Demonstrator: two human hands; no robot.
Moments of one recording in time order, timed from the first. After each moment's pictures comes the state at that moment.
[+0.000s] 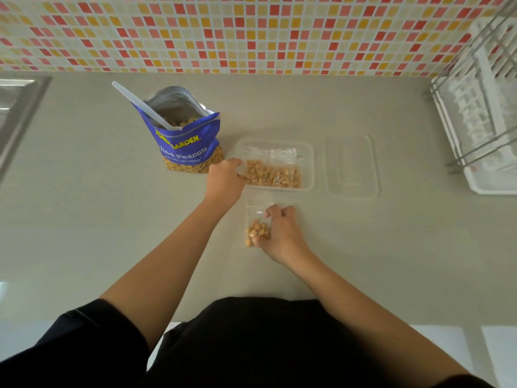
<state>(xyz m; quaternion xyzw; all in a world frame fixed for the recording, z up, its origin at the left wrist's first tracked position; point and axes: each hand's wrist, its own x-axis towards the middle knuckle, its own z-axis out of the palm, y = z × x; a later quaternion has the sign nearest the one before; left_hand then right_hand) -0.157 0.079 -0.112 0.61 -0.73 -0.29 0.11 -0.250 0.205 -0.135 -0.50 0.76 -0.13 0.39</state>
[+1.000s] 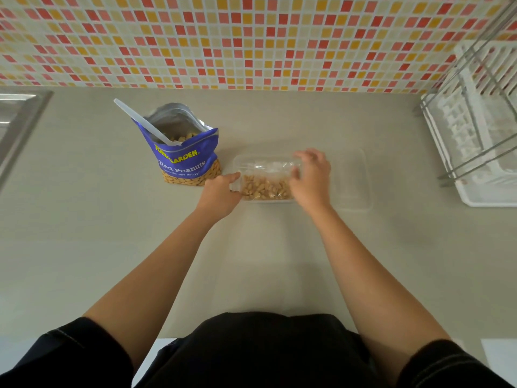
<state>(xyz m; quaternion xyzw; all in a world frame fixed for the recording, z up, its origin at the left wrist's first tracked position) -0.147 0.071 -0.117 0.59 -0.72 -0.36 0.08 -0.327 0.120 -0.121 -0.48 0.80 -0.33 0.15</state>
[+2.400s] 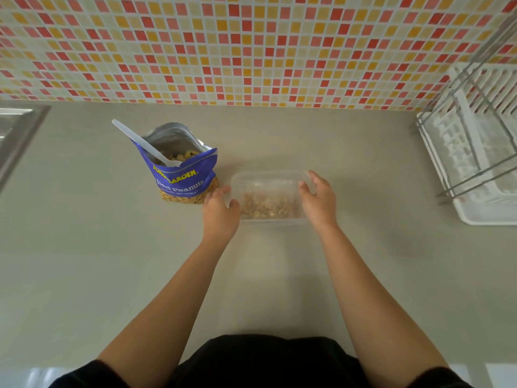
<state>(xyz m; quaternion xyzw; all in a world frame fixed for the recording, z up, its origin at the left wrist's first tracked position) -0.160 0.079 -0.130 0.65 -0.61 -0.37 0.26 -0.348 0.115 -0.140 -0.36 0.80 -0.41 0.27</state>
